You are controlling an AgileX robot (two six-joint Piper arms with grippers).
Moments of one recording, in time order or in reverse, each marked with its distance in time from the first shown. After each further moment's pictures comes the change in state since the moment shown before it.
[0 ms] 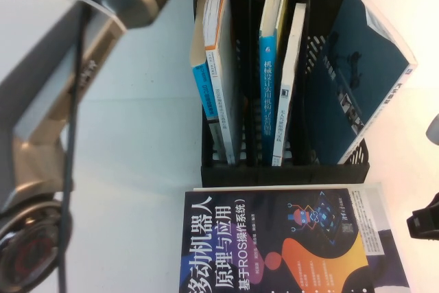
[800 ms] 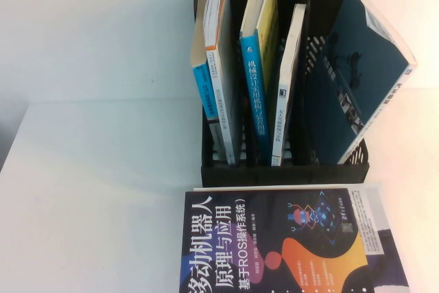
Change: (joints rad) right arm 0.000 -0.555 0.034 -0.518 -0.149 0.354; left arm -0.215 -0.517 0.152 -0.177 0.197 0.239
